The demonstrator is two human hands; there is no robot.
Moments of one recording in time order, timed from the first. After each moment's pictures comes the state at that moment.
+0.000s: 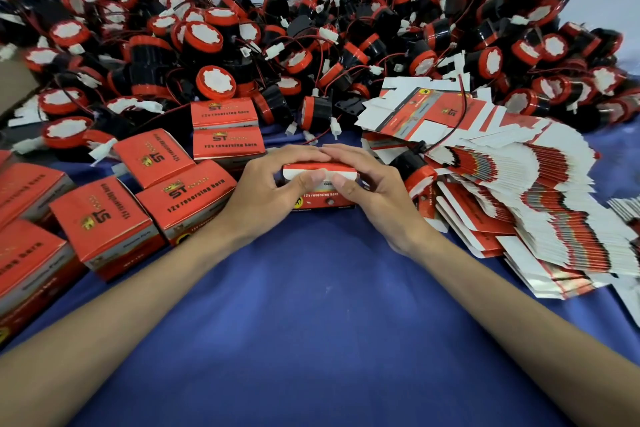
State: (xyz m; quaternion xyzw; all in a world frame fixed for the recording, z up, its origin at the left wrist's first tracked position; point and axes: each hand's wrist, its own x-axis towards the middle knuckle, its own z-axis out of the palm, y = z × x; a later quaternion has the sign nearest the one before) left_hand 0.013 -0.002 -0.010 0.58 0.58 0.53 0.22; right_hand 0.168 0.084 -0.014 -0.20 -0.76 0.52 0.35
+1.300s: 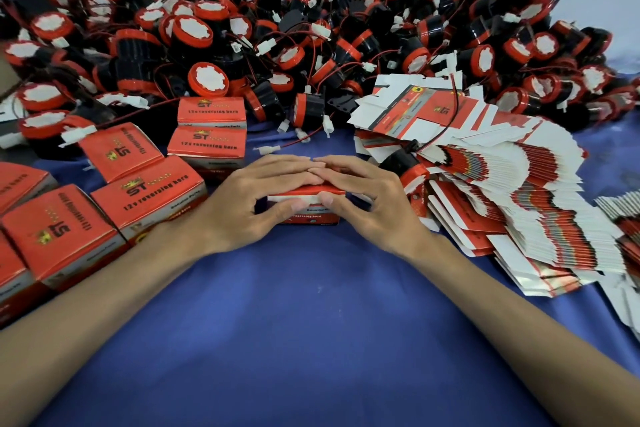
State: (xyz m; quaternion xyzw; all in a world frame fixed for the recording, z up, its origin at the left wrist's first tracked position) left_hand -0.013 -0.011 -0.023 0.76 0.51 0.39 0.06; right_hand 0.176 0.086 -0.018 -0.13 -0.88 0.26 0.37
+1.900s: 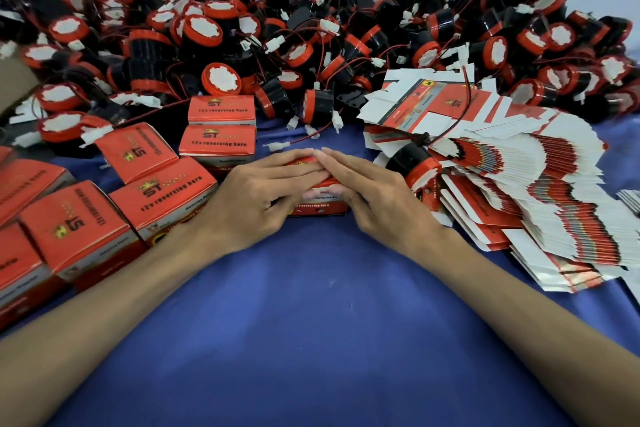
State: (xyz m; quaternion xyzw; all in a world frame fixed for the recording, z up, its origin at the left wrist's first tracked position) left_hand -0.008 -0.012 -0.024 0.78 0.49 0.37 -0.10; right_hand 0.174 0.085 -0.020 -0.08 -0.93 0.07 0.35
